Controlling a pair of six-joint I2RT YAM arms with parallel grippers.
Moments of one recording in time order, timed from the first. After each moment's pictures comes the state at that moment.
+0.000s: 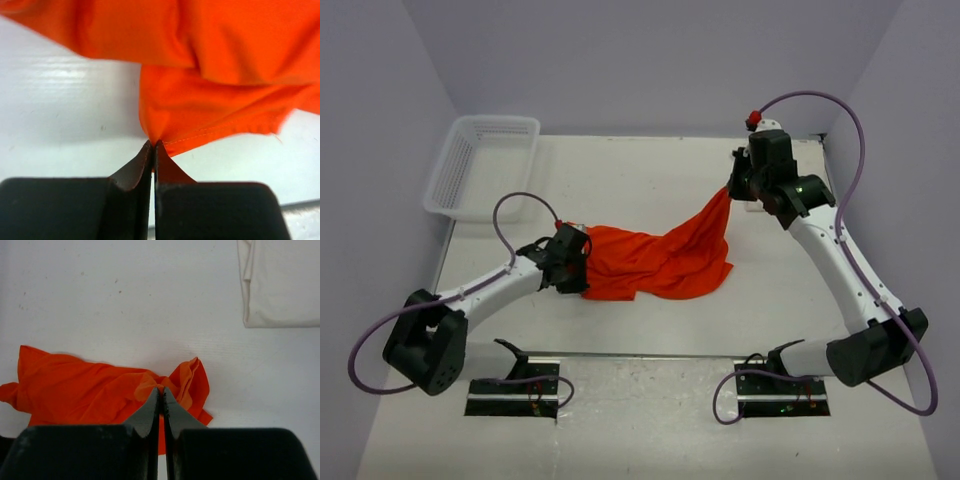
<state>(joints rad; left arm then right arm) -0.54 1.37 0.70 -0.50 -0.04 -0.61 0.36 1.36 1.45 -0.74 0.14 0.36</state>
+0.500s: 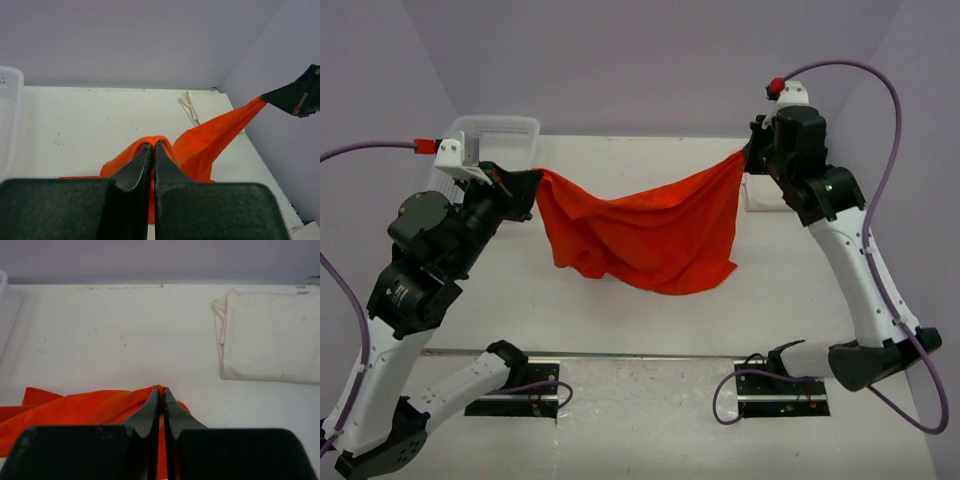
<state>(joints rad) -0.55 0.84 1.40 -0.59 -0.19 -0.39 0.35 1.37 1.66 -0.74 0.21 0.24</state>
